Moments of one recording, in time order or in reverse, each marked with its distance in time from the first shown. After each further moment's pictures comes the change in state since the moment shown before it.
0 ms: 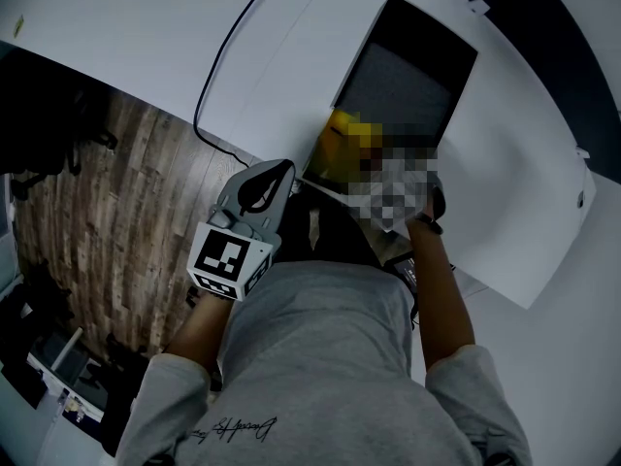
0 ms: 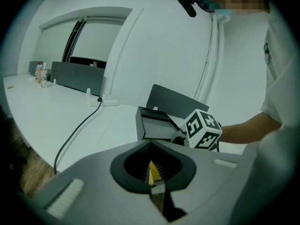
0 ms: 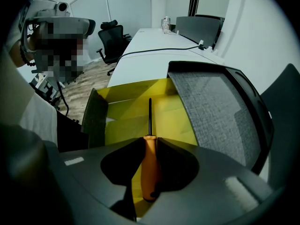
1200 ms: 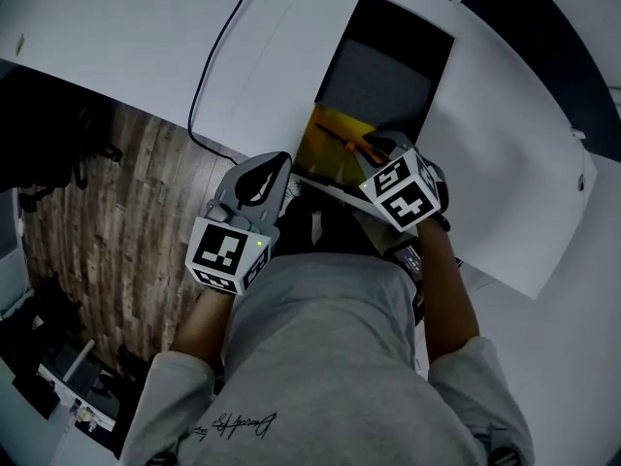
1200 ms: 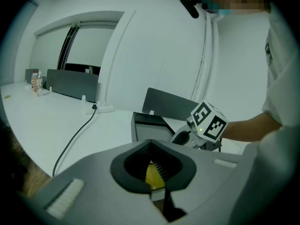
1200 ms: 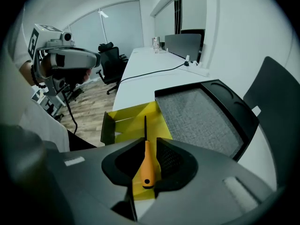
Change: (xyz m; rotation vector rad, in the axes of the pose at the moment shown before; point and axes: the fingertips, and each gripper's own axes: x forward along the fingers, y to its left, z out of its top) left arm 0.002 -0.022 0.024 0.055 -0.027 -0.005; right arm -0.055 -0.011 0.013 0.111 -0.202 0.020
